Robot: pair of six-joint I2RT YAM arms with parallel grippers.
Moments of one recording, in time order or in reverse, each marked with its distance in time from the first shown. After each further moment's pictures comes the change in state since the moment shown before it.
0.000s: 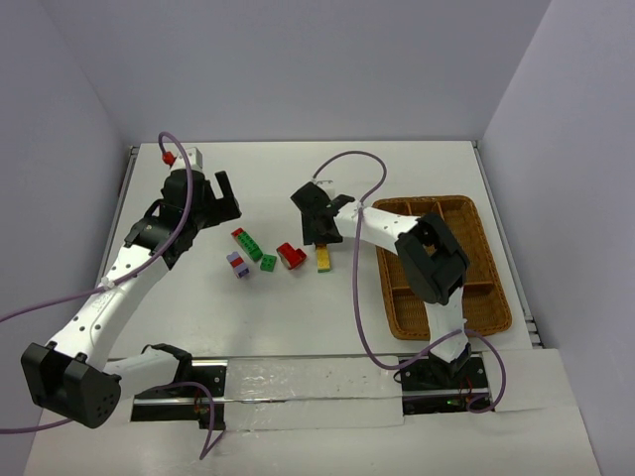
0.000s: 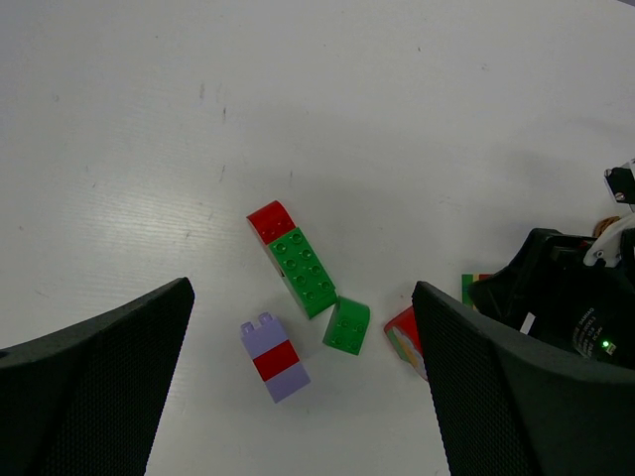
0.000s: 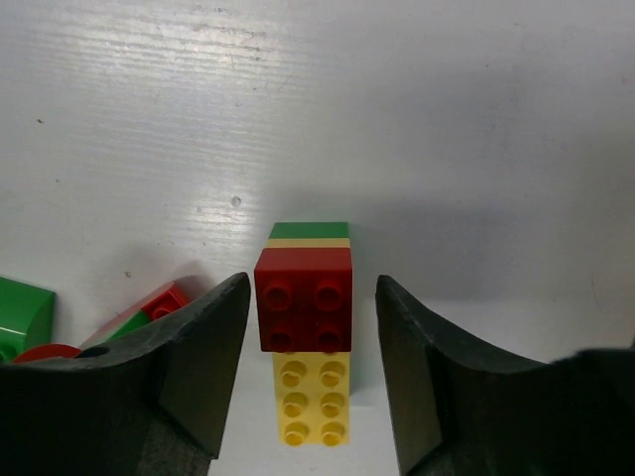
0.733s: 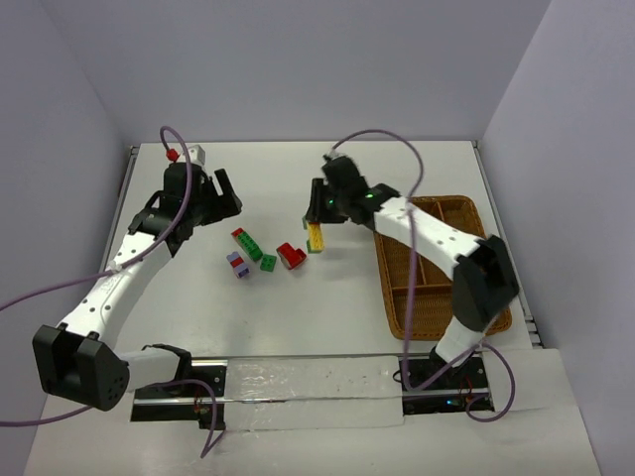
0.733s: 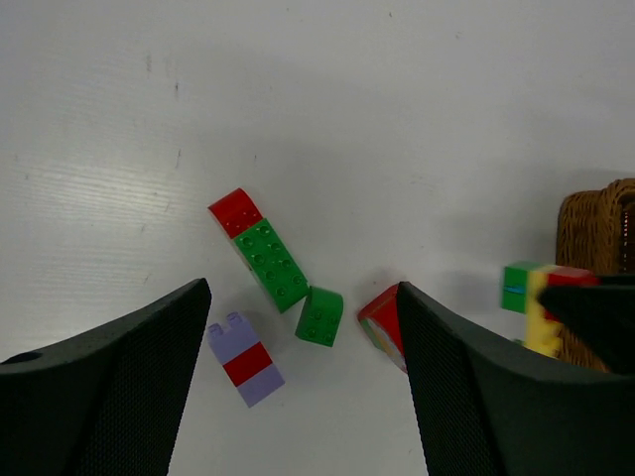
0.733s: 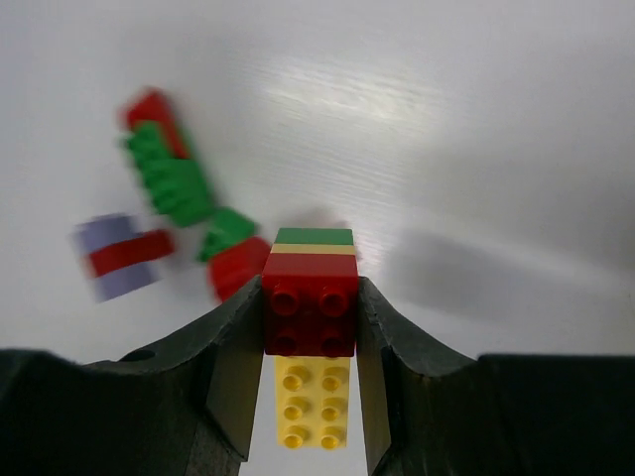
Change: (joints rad) left arm 0.055 0.075 0.019 0.012 0.146 -0.019; right arm -0.057 -0.246 -0.059 0.080 -0.237 -0.024
